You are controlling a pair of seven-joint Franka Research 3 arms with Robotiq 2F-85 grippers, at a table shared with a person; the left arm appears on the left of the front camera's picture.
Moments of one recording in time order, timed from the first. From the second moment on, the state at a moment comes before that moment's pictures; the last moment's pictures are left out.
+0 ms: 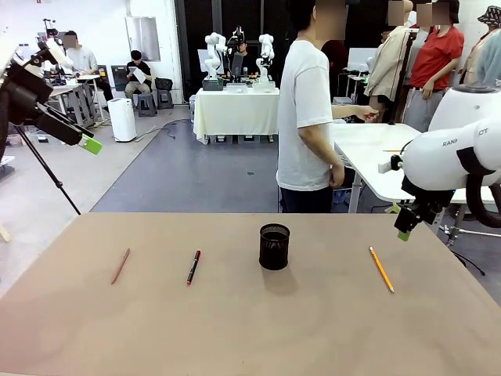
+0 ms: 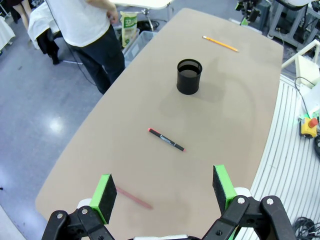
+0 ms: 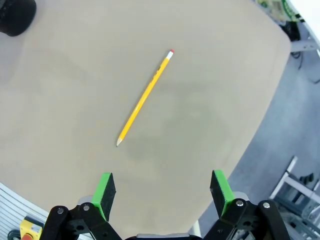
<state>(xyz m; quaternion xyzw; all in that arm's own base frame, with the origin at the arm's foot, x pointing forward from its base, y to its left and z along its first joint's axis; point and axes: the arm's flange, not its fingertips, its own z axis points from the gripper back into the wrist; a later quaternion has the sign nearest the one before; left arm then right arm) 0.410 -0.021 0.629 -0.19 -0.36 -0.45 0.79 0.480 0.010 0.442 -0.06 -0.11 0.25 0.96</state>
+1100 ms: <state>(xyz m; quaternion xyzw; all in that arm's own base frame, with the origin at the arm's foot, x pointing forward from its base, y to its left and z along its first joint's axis) 0.410 -0.021 0.629 -0.19 -0.36 -0.45 0.79 0.480 0.013 0.454 -0.06 -0.12 0.25 0.96</state>
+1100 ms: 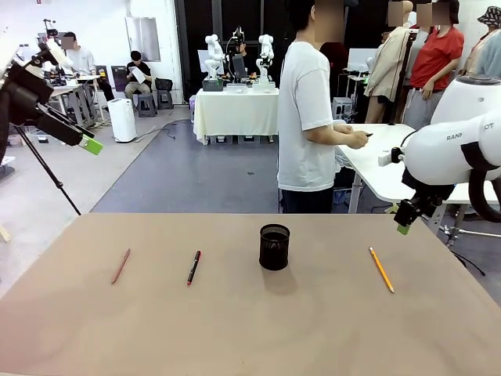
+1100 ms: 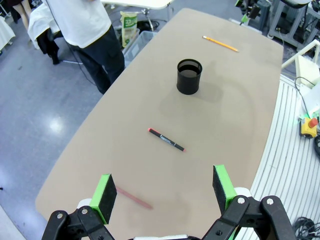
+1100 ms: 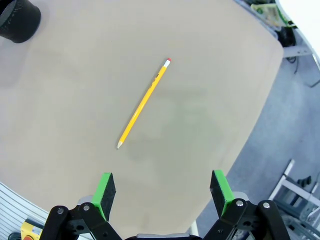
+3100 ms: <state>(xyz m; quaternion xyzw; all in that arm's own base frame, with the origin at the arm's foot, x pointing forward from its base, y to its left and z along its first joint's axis) 0.410 -0.021 0.629 -0.19 -0.36 -0.45 0.79 0.576 0.027 0.308 0.00 -0.07 0.03 1.00</state>
